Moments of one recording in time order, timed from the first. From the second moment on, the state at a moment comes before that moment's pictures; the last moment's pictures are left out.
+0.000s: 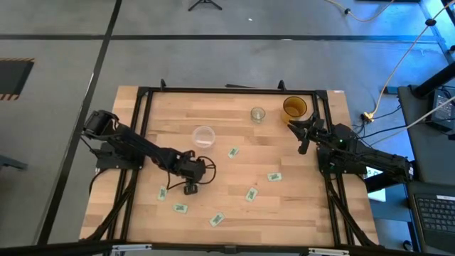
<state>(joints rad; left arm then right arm) -0.31 1.60 0.75 -0.33 -0.14 -0.47 -0.33 0.01 0.01 0.05 0.11 0.12</state>
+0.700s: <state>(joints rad) -0.30 1.66 0.76 -0.29 -0.10 -0.48 -0.32 0.01 0.01 0.05 0.11 0.12</state>
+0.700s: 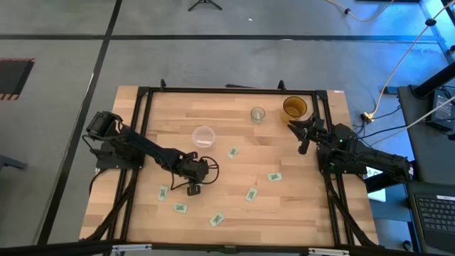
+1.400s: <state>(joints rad) -0.30 1.66 0.75 -0.26 -0.10 -0.48 -0.33 0.01 0.01 0.05 0.11 0.12</state>
